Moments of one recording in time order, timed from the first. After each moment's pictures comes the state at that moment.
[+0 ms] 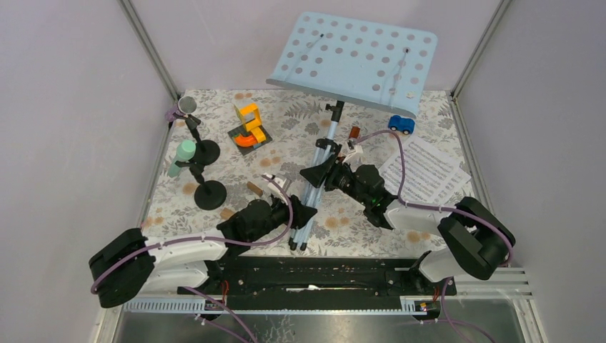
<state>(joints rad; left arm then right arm) -0.98 1.10 0.30 0.57 -0.10 -0.52 0.75 1.43 0.55 0.82 -0.13 0.84</state>
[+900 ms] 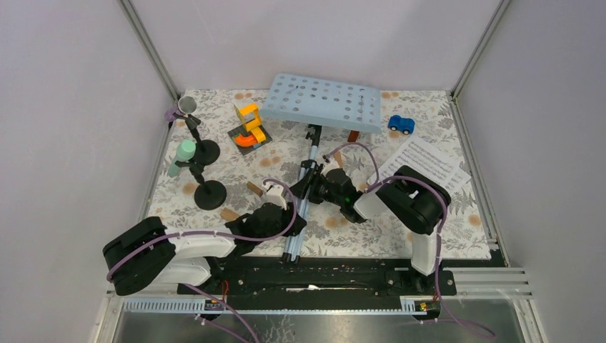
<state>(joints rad) -0.97 1.22 0.28 0.36 -0.19 -0.74 0.78 1.91 0.68 0.88 -0.14 1.00</state>
